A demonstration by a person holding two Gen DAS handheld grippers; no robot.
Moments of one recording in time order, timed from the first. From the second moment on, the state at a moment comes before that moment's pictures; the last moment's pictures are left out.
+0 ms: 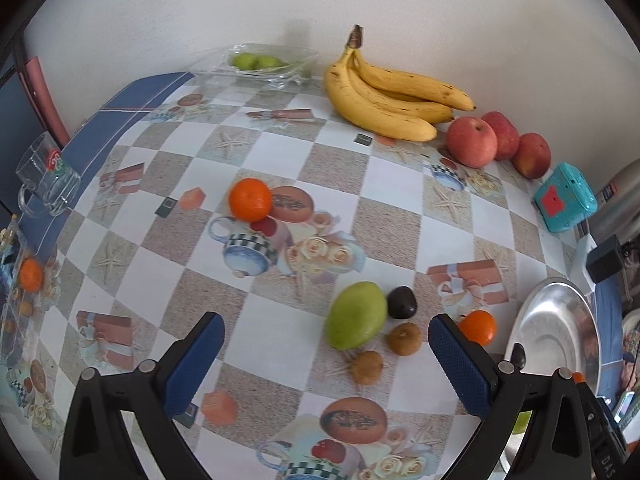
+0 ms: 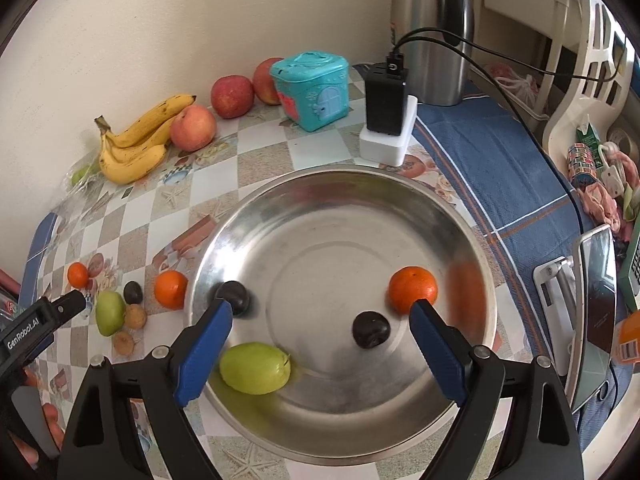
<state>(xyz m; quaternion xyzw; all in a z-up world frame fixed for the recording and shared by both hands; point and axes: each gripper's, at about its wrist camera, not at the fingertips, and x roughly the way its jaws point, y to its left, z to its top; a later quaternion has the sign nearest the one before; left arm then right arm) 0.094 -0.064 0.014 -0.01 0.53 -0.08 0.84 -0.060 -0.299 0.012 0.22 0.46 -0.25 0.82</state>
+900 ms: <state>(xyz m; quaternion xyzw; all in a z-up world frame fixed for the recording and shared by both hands) 0.119 0.030 0.024 -0.04 0.51 0.00 0.86 -0.019 -0.216 0.015 0.19 0.47 -0.15 0.85</state>
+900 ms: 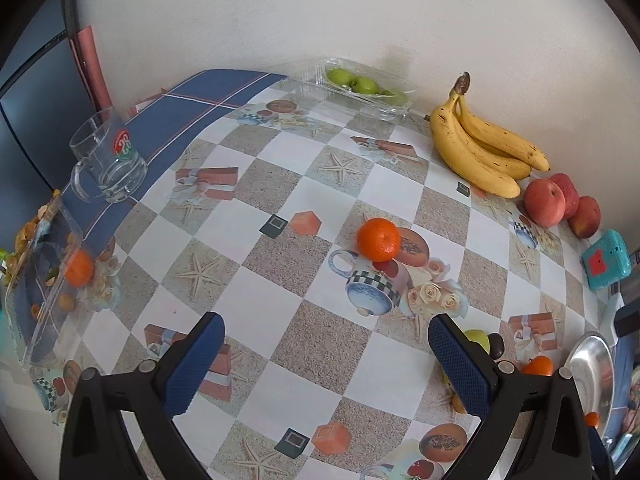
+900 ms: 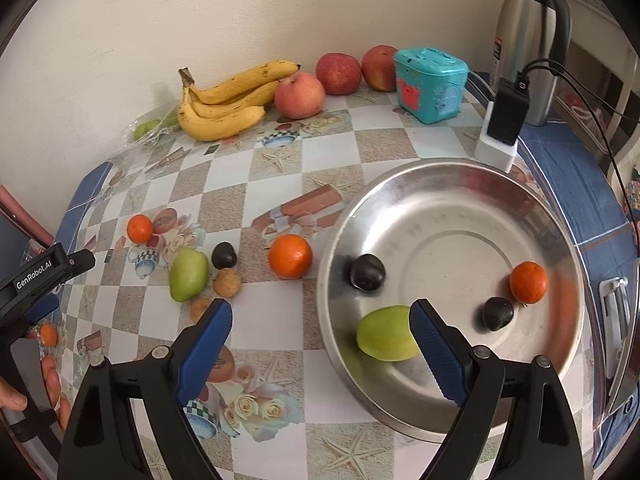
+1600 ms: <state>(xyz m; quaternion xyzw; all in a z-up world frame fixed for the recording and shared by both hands) 0.128 0.005 0.010 -0.05 0.52 -0.08 0.85 -0.001 -0.222 0.008 0.19 0.46 -0.16 0.85</state>
